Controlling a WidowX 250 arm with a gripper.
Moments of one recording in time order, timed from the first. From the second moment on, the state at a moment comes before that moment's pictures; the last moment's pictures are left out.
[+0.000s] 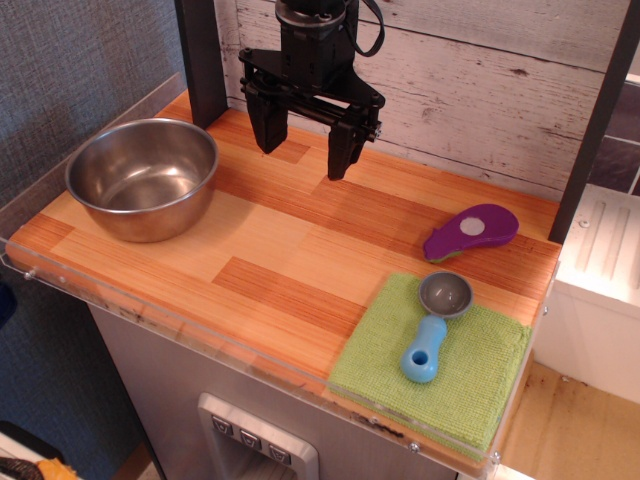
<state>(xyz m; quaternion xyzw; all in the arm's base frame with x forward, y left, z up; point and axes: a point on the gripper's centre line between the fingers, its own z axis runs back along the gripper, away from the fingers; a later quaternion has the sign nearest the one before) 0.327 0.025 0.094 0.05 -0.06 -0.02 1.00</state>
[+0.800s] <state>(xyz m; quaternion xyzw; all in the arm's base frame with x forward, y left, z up) 0.299 0.079 0.092 0.07 -0.04 0.07 0.99</state>
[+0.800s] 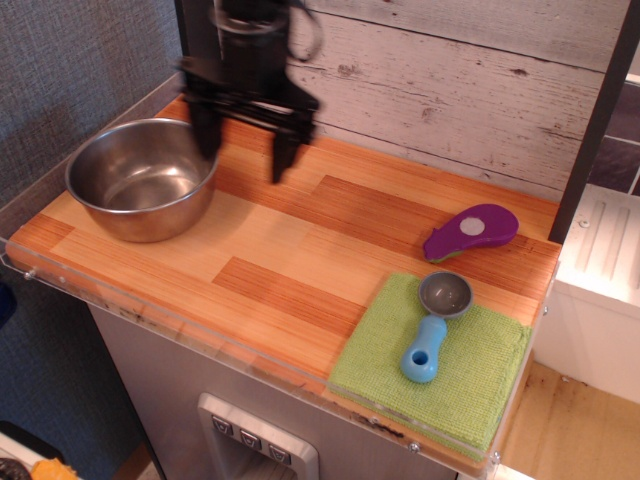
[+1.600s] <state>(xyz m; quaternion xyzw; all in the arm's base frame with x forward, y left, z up) 0.288 0.132 0.034 0.11 0.03 0.13 0.98</state>
